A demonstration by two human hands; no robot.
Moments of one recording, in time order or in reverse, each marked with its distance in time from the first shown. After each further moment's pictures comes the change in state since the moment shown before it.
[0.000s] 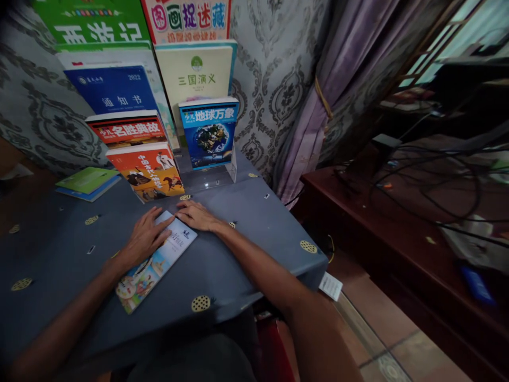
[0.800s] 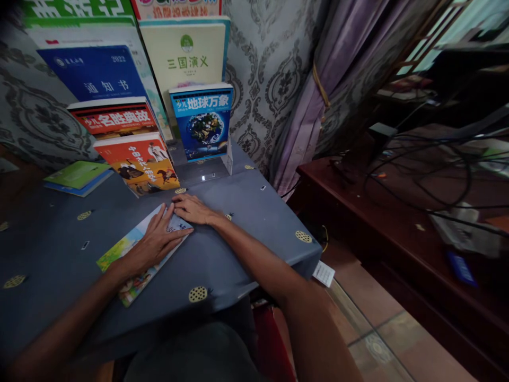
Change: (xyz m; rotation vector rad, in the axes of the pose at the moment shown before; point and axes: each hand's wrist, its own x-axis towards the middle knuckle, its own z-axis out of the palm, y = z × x) left_hand -0.008 0.049 -0.005 -0.187 -0.102 0.206; right_hand 0.002 0.005 0.003 -0.056 0.027 -0.057
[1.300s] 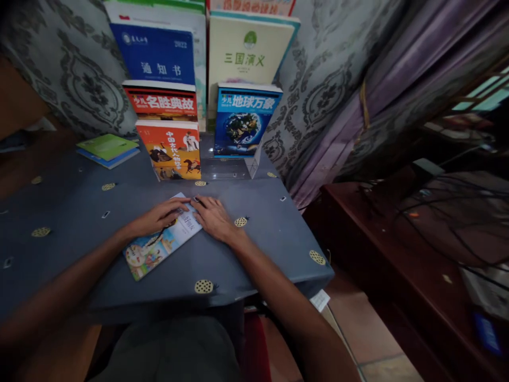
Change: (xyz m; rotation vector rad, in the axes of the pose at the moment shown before) left_hand 0.000 -0.053 -0.016 -0.439 0.019 -0.010; right_hand -0.039 -0.042 0.006 -0.338 -0.003 0.093
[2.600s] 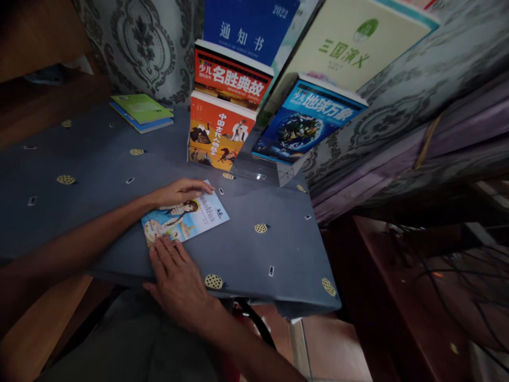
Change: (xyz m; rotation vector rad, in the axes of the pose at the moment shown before) left_hand -0.002 -0.017 -0.006 -0.509 0.078 -0.072; right_hand -0.068 -0.153 0.016 0.132 -0.147 -0.346
